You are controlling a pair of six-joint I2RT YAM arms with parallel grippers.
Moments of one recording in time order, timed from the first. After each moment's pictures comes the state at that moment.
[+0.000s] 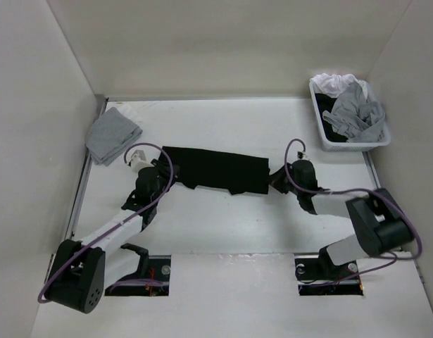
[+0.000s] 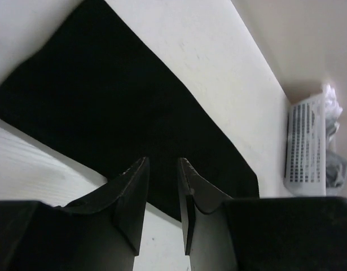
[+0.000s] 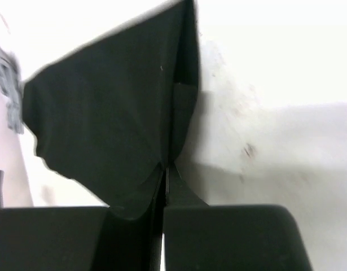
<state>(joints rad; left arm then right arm) -0.30 1.06 0.32 0.38 -0.18 -0.99 0.35 1.51 0.45 0.50 -0.12 0.94</state>
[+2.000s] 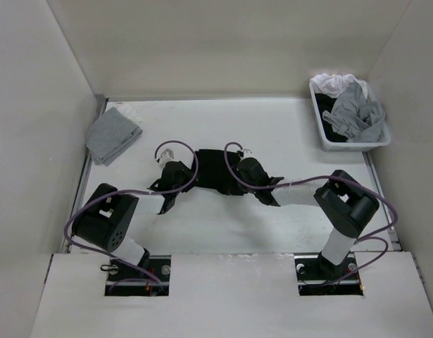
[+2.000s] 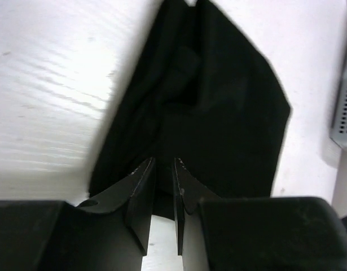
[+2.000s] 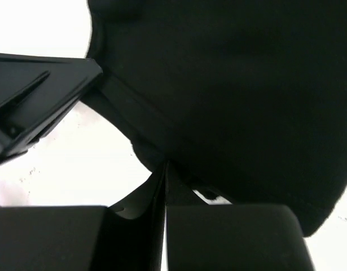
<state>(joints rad) -0.47 1.52 0.48 0.50 -0.12 -1.00 0.79 1.73 0.85 0.25 0.00 0.75</state>
